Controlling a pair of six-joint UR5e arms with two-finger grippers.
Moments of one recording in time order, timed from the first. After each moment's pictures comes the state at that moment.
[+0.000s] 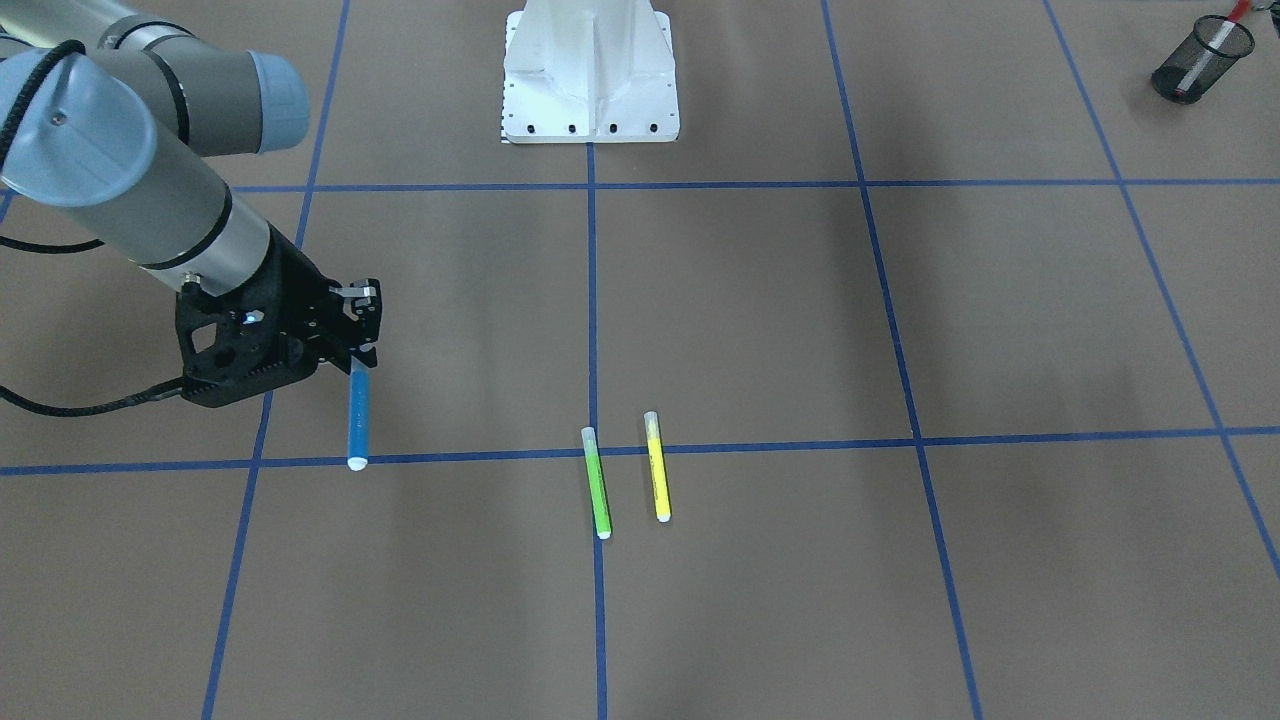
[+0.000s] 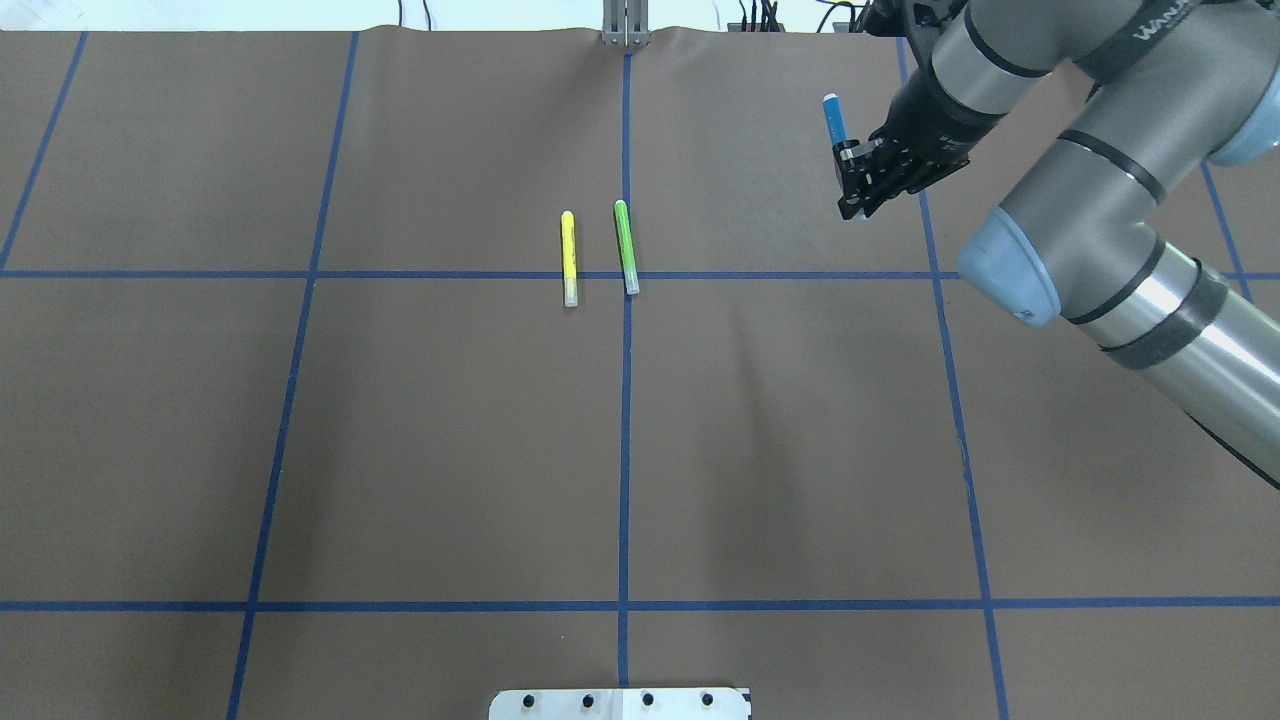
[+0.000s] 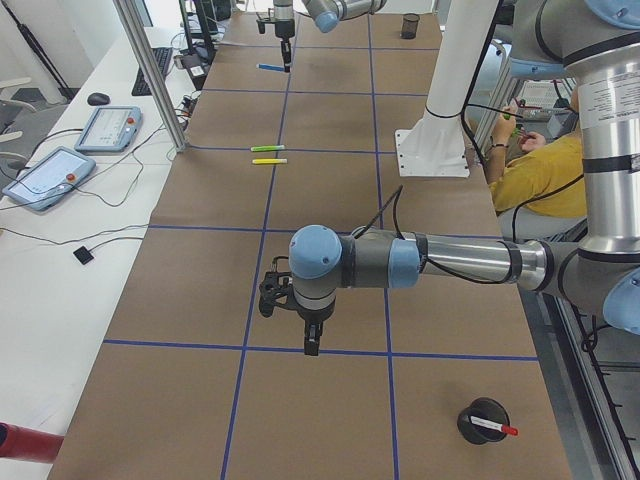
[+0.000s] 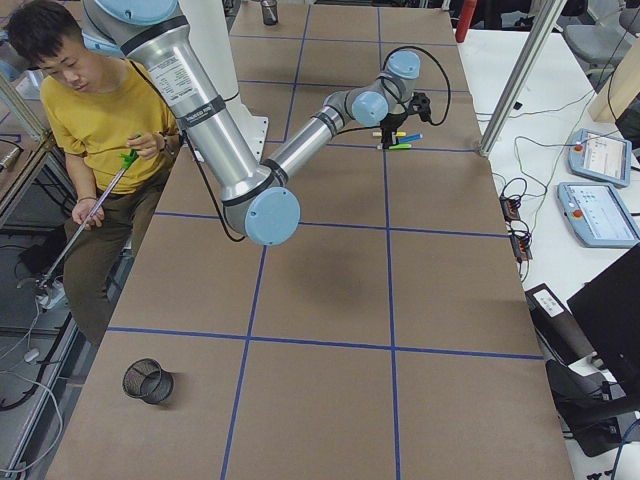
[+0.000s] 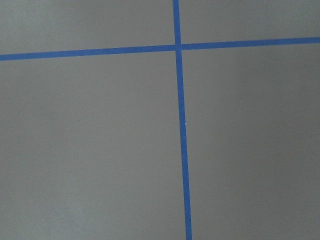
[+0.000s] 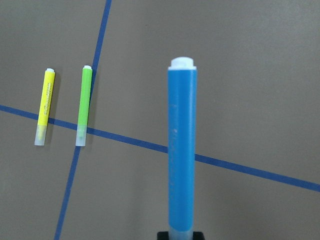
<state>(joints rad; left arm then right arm) -1.63 -1.37 -1.86 -1.47 -2.37 0.11 0.96 -1.03 1.75 -1.57 2.31 0.68</state>
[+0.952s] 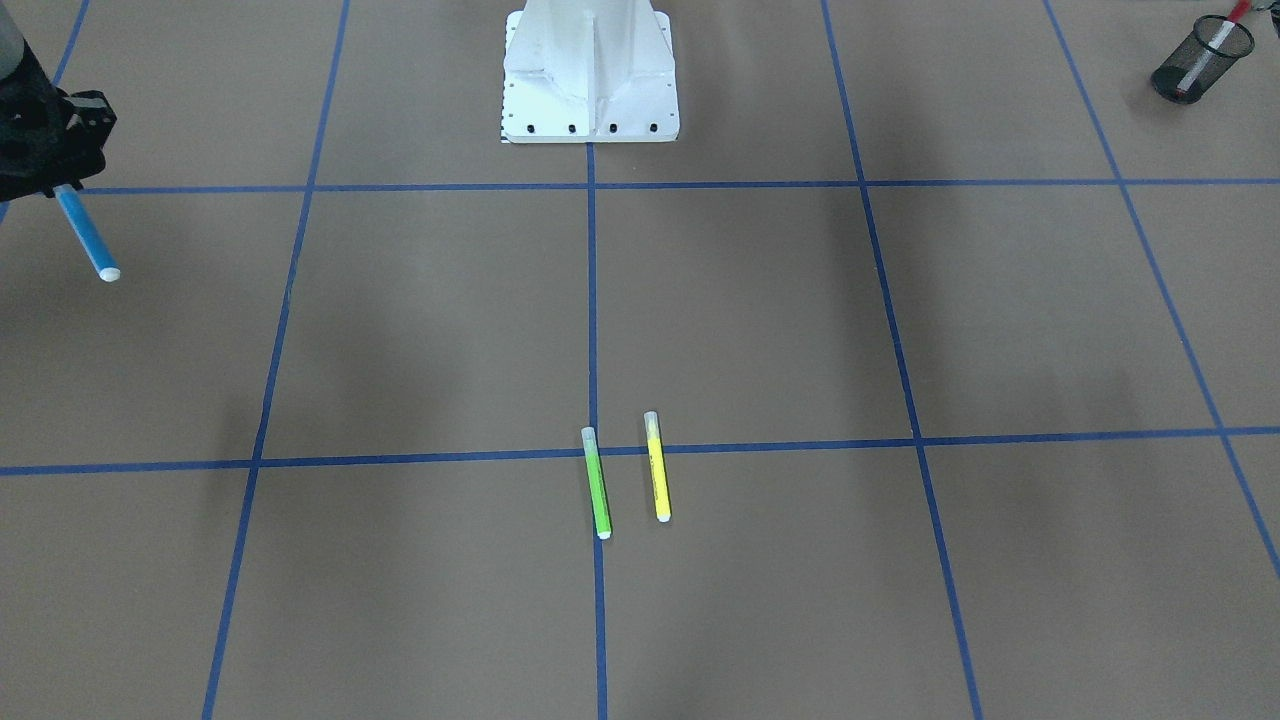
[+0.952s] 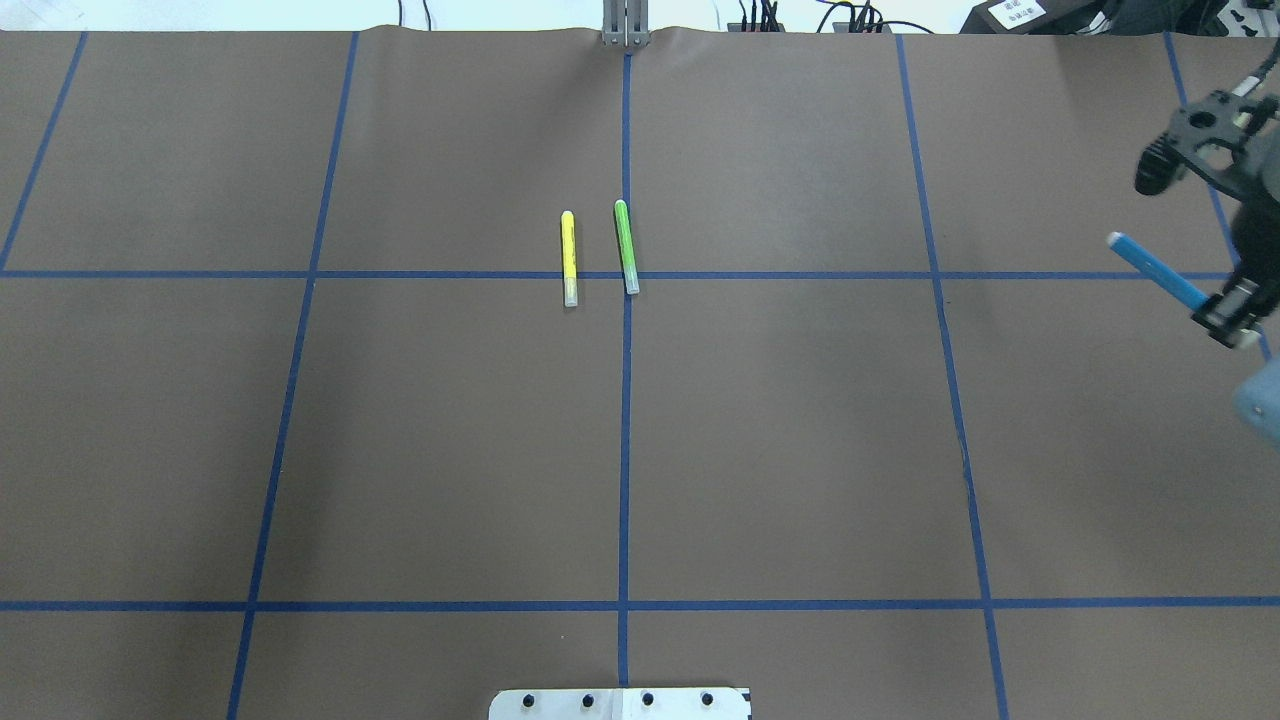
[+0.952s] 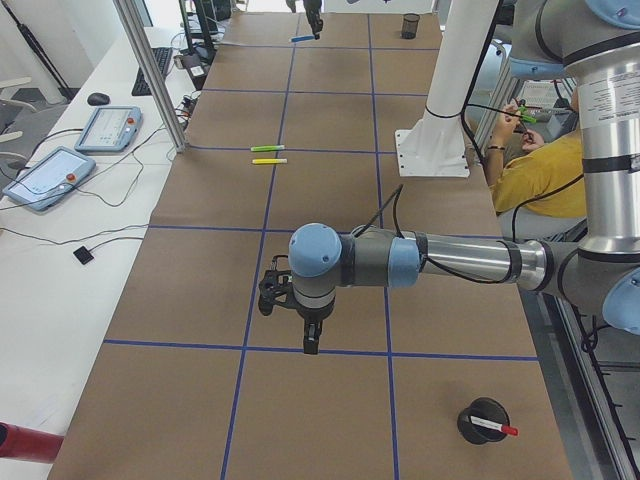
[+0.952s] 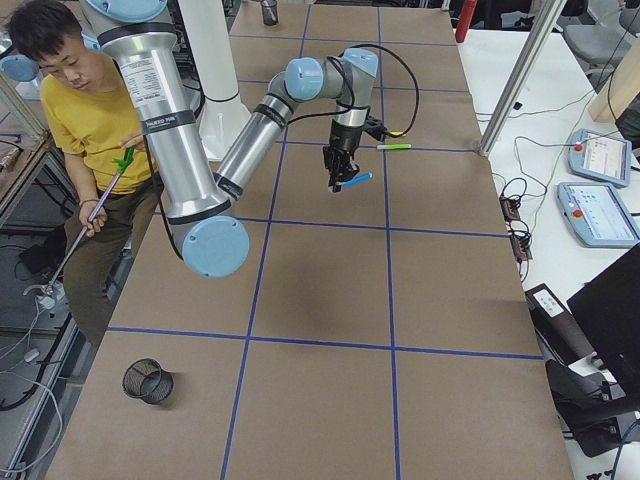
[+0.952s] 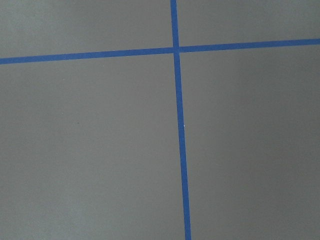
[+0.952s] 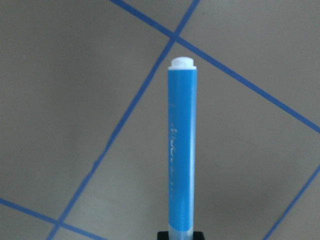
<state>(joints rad) -1.63 -1.37 -1.86 -1.49 -2.37 0.10 1.02 -1.32 2.28 -2.47 1.97 -0.14</state>
